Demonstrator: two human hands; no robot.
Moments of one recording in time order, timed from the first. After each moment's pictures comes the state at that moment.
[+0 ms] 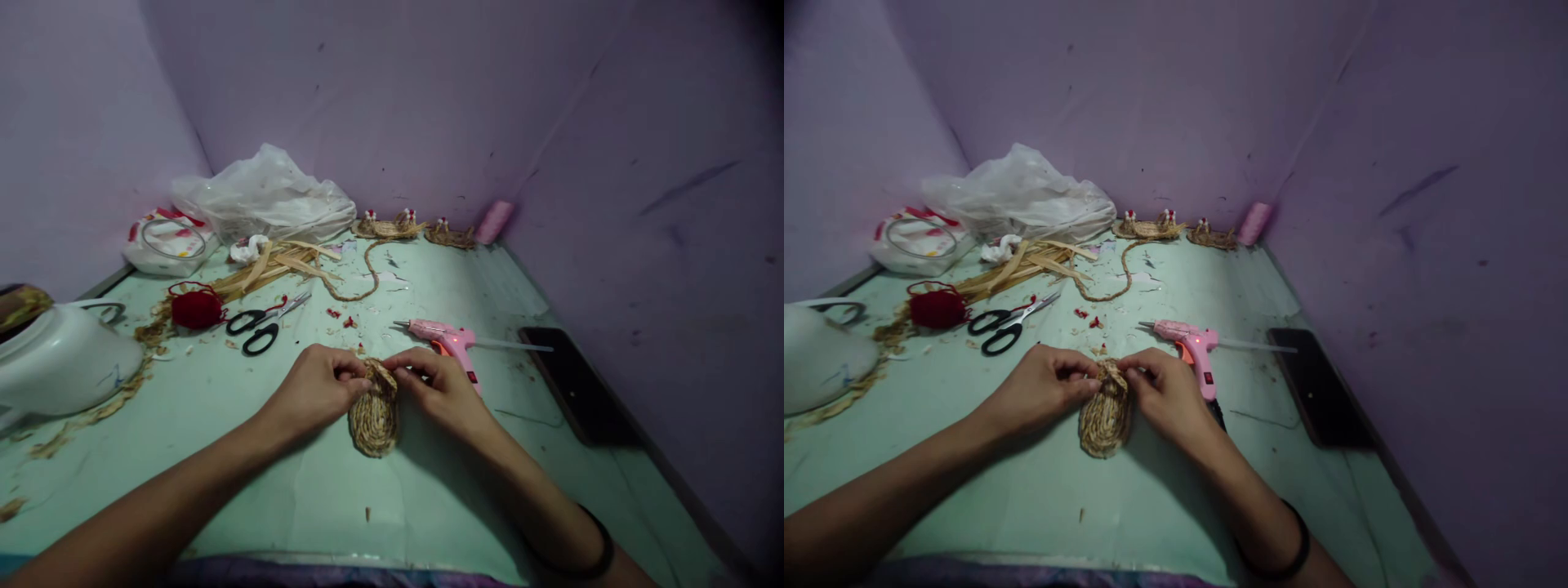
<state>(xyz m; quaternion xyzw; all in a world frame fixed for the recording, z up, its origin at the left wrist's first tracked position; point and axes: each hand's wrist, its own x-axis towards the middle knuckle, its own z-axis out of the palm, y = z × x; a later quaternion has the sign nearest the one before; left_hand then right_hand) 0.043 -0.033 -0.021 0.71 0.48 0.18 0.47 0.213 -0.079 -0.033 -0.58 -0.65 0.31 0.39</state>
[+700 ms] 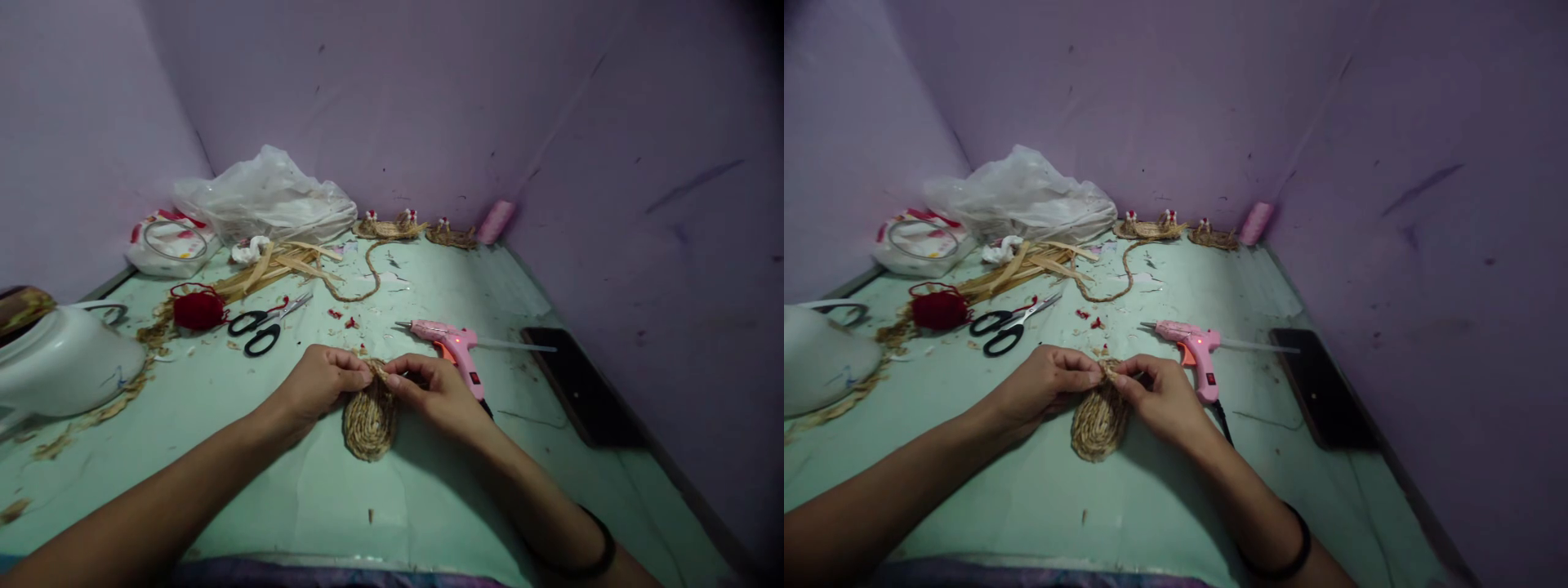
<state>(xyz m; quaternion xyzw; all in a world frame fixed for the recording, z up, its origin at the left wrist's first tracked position) 0.050 -0.031 -0.017 0.47 0.50 0.21 0.70 0.203 -0.077 -0.030 -0.57 -0.55 0.46 0.38</state>
